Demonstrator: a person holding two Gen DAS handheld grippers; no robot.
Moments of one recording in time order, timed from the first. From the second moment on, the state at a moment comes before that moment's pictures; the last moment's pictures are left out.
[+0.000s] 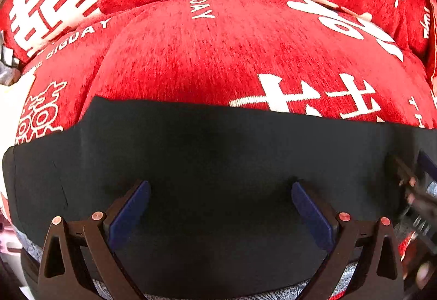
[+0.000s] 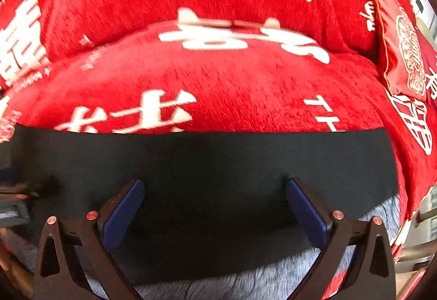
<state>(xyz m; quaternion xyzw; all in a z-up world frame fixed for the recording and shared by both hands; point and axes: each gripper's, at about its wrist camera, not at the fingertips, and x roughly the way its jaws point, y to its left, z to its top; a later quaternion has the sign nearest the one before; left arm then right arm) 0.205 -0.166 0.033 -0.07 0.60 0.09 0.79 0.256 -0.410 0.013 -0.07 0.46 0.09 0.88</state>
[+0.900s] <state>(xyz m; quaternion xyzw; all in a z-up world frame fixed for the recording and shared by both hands) 0.235 -0.291 0.032 -0.02 0.62 0.05 0.79 0.159 -0.593 -0.012 0.17 0.40 0.12 0.89</state>
